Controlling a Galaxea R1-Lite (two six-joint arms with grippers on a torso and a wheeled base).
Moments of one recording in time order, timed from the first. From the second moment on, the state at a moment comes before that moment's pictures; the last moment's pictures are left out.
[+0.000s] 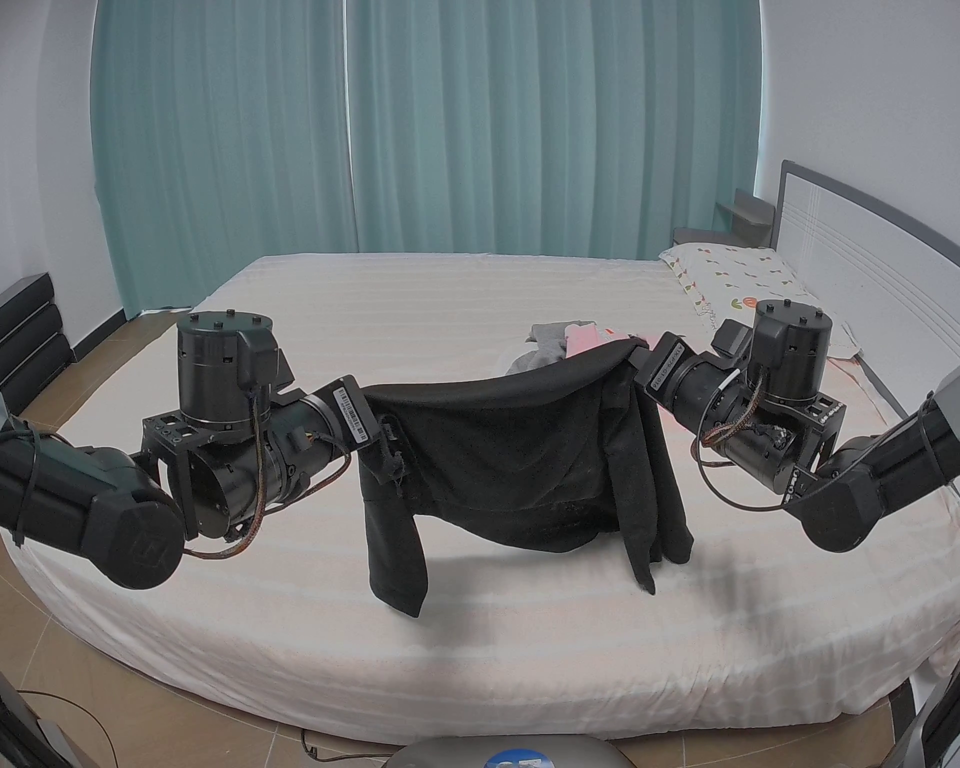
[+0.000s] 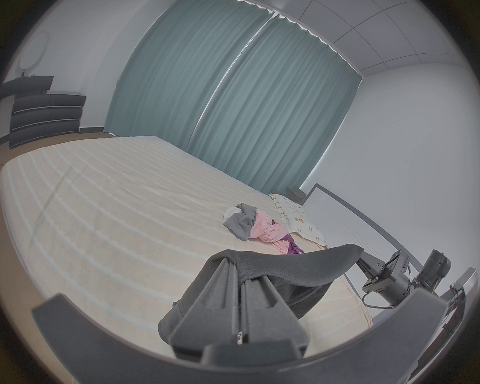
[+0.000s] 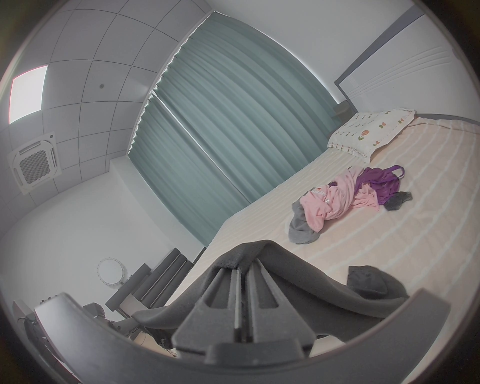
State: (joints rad) left arm -0.50 1.75 -0.84 -0.62 0.19 -0.61; right arm 0.50 1.92 -0.92 -0.93 -0.12 0.70
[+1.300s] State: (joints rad) left arm -0.51 1.72 -0.76 -0.62 0.20 -0.64; right arm 0.50 1.88 -0.86 -0.92 -0.12 0.70
